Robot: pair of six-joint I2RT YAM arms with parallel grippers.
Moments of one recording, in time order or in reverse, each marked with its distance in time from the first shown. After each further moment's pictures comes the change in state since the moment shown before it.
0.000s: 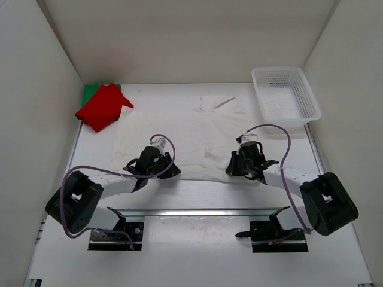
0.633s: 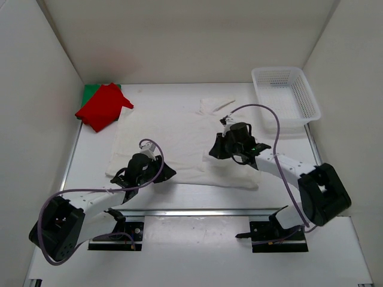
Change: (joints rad) left arm 0.040 -0.274 -0.163 0.001 0.020 -0.039; right arm 0.062 0.063 0.263 -0.011 -0.102 -0.042
